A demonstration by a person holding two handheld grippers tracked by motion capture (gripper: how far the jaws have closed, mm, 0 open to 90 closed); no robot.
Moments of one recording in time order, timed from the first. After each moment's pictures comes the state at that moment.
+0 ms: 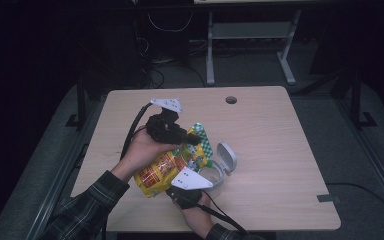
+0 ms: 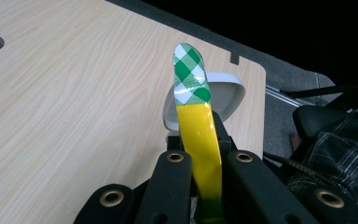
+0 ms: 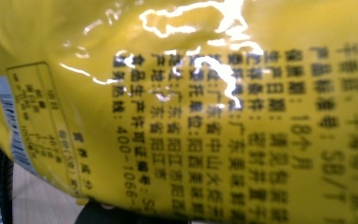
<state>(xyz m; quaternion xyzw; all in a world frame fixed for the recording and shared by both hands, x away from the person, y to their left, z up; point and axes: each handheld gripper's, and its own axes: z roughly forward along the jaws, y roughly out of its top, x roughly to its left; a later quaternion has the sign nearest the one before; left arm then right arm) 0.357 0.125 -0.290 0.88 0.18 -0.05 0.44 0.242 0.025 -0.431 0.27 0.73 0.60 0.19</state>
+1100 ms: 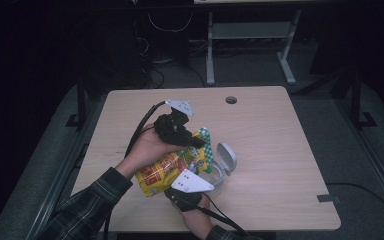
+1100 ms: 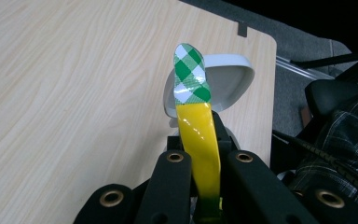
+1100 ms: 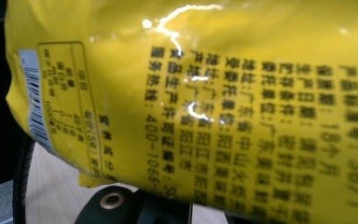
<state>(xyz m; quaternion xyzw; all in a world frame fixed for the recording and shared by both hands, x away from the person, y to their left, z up) 0.359 0.105 -0.290 0.91 0.16 -0.04 0.39 0.236 0.024 -0.429 0.26 0.72 0.62 0.18</state>
